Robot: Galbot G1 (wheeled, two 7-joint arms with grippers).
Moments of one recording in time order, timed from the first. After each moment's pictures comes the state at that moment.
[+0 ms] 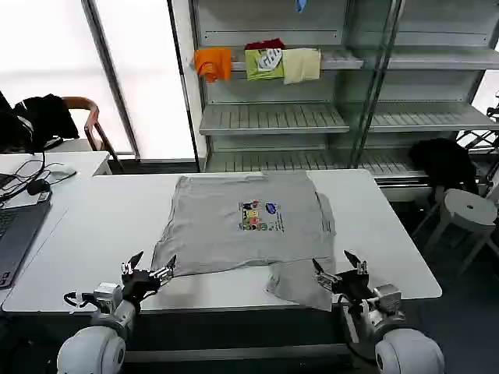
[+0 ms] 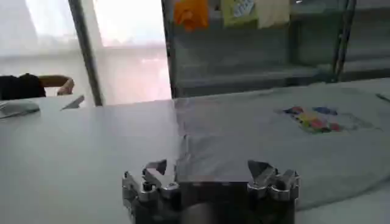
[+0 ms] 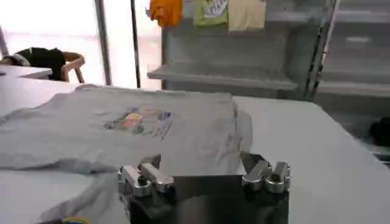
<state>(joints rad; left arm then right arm) 1.35 -1.34 -0.65 -2.05 -0.15 0.57 0.12 -1.41 1.38 0.58 2.14 0.10 -0.58 -0.23</state>
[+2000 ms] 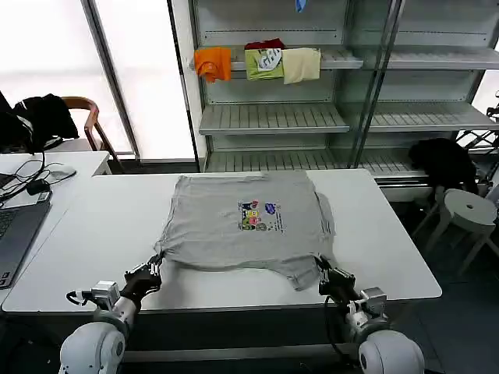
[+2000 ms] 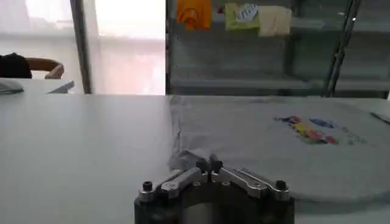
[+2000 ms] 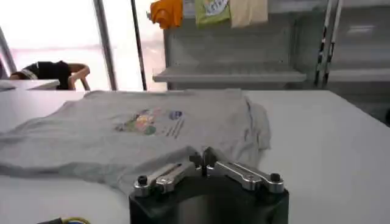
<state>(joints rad) 1.24 -1.36 -0.66 -1.96 -0.29 0.53 0.14 -1.20 1.45 0.54 2.01 0.14 -0.54 -0.19</state>
